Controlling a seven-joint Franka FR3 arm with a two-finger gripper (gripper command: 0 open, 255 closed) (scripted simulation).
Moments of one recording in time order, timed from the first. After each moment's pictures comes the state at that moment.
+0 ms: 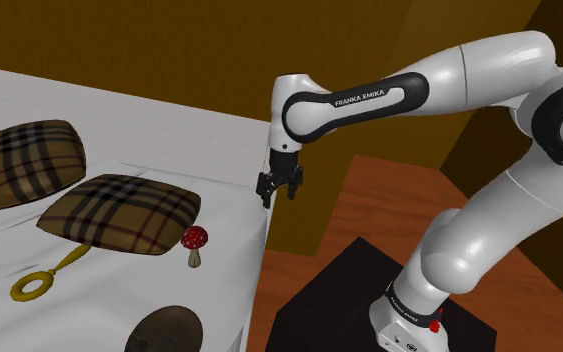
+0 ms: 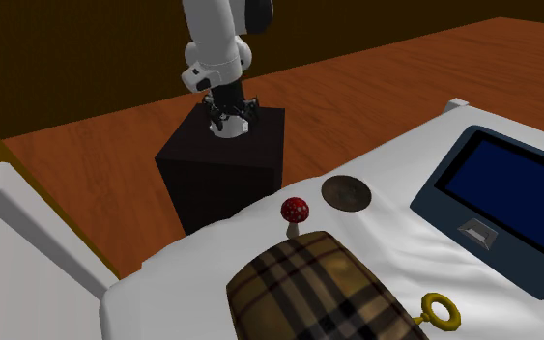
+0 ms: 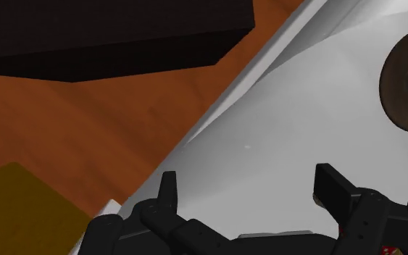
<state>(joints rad) 0.10 -0.24 0.22 -2.35 0.16 1.95 0.32</state>
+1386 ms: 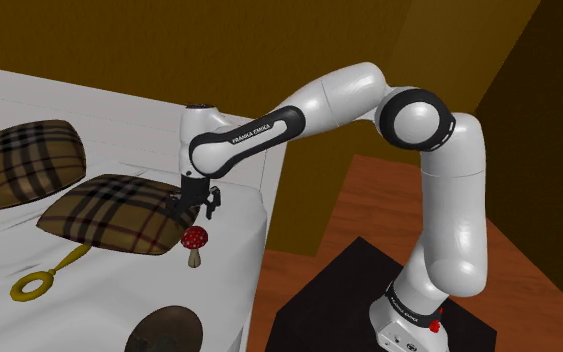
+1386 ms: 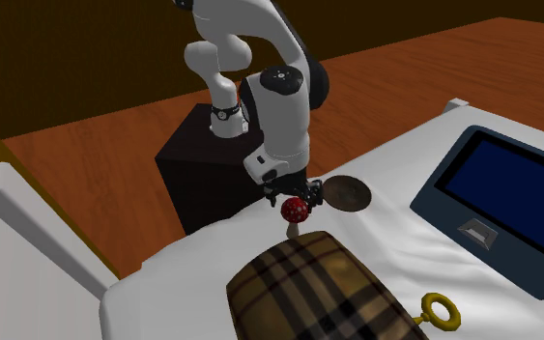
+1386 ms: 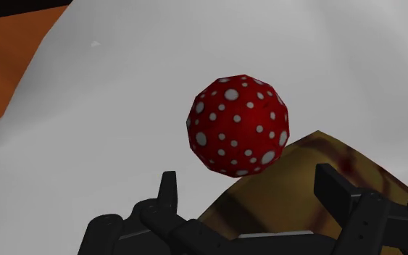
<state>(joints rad) 0.25 0.47 0.28 -1.76 -0.01 2.19 0.66</state>
